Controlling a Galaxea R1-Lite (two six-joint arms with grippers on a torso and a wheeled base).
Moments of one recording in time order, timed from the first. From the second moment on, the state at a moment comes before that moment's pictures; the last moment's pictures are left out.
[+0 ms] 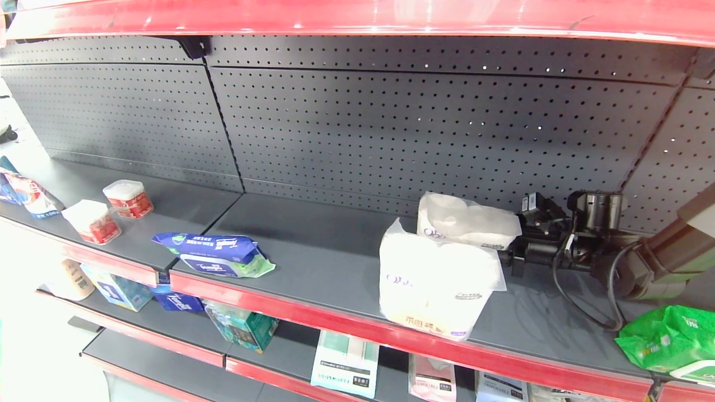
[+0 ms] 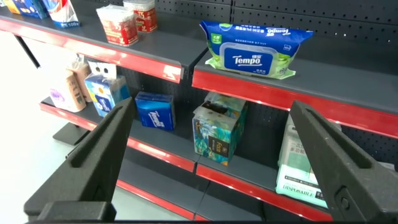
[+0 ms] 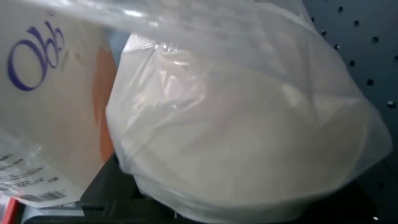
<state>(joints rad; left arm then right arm) 0.18 0.00 0.00 0.00 -0.02 0.00 0.00 2.13 -0.86 -0.85 1.02 -0.60</state>
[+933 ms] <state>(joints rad) 0.18 0.00 0.00 0.00 -0.02 0.00 -0.01 2.16 -0.92 -0.85 1.07 -0.56</state>
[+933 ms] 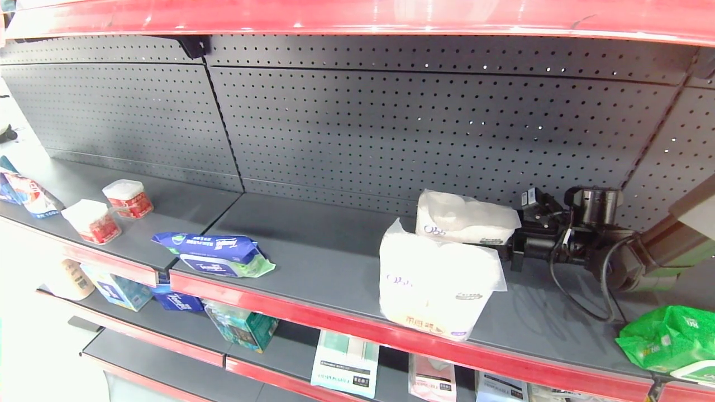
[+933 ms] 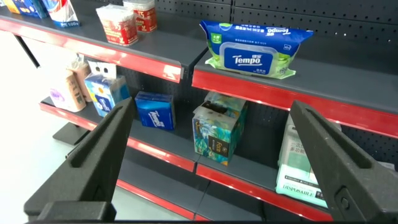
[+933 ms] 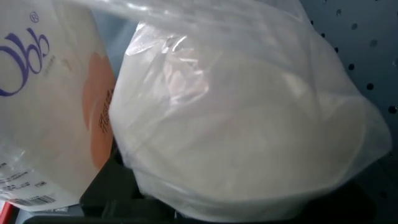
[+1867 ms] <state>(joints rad) 0.18 0.00 0.00 0.00 -0.02 0.00 -0.02 2.14 -0.93 -0.85 1.06 -0.53</state>
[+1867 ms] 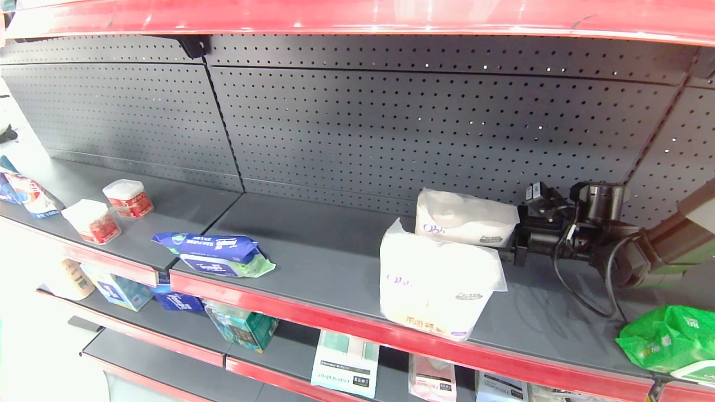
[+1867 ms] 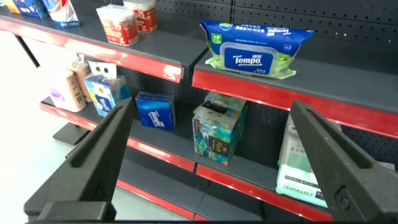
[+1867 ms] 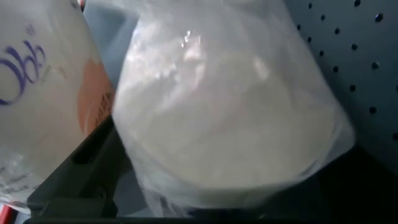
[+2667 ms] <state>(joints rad) 0.18 0.00 0.00 0.00 -0.02 0.00 -0.13 1.94 -0.70 -0.85 0.98 -0.43</state>
